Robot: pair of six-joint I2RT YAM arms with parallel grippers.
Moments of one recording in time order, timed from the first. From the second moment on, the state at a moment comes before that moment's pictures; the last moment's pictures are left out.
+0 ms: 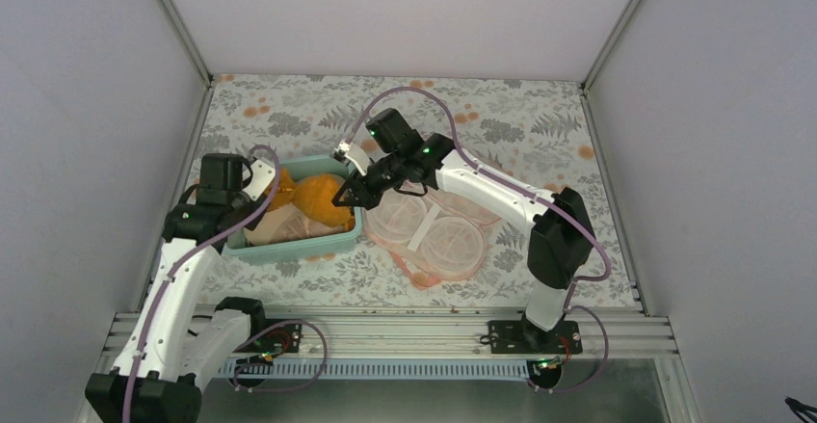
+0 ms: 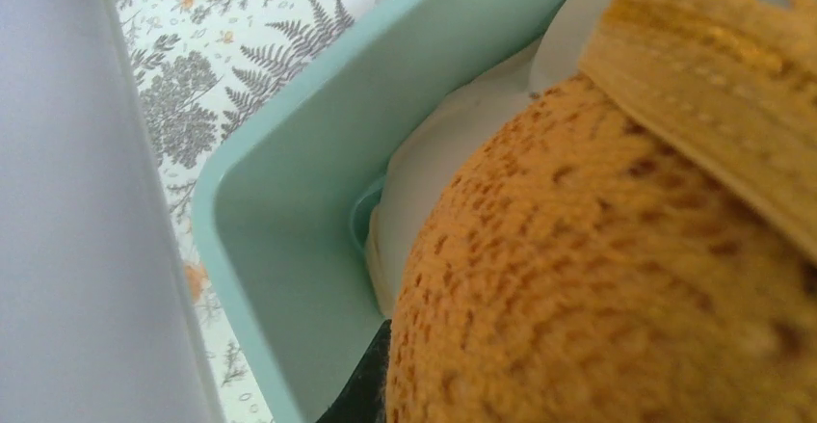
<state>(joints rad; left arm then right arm) -0.07 0.87 0.88 -0.92 -0.11 0.45 0.86 1.80 1.56 -0.62 -0.71 -0.01</state>
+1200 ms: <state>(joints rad) 0.23 1.09 0.89 -1.14 0.83 0.01 0.92 1.73 1.66 -0.69 -0.43 -0.35</state>
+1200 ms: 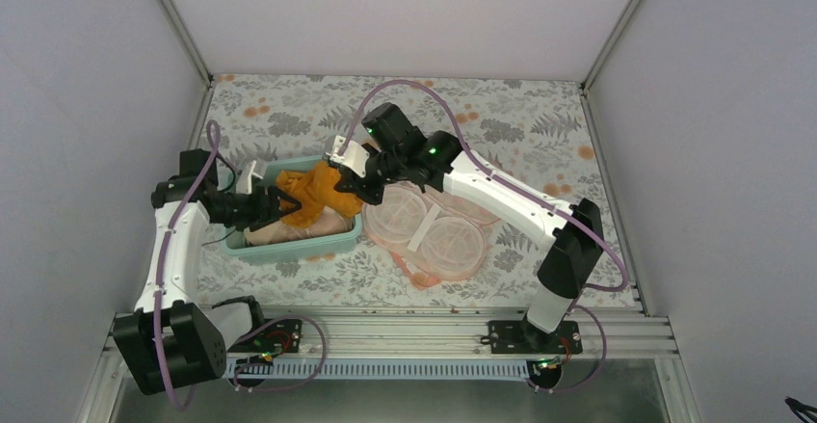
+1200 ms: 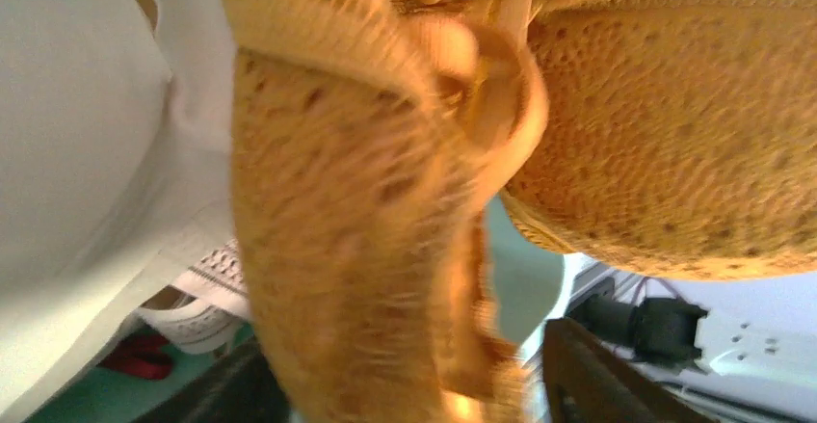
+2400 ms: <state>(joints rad) 0.15 1.02 1.06 -1.28 0.47 1.52 0.89 1.75 1.65 -0.71 -0.41 -0.35</state>
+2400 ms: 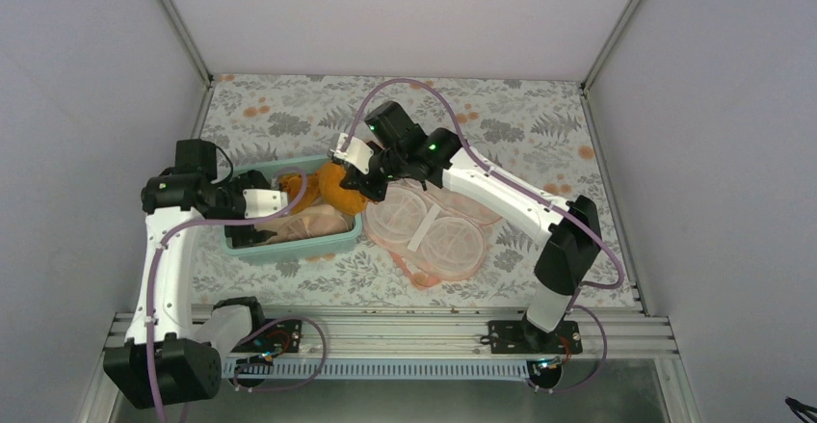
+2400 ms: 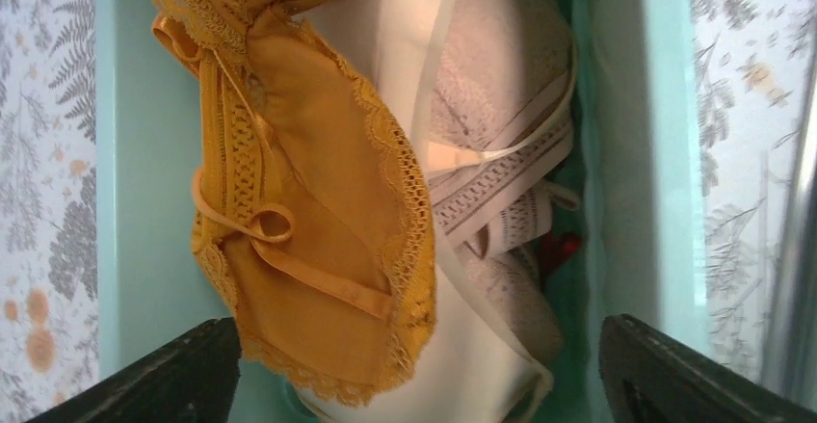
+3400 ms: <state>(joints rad) 0.11 0.90 1.21 -1.31 0.26 1.43 0.89 1.76 1.75 -0.86 -0.71 -0.51</state>
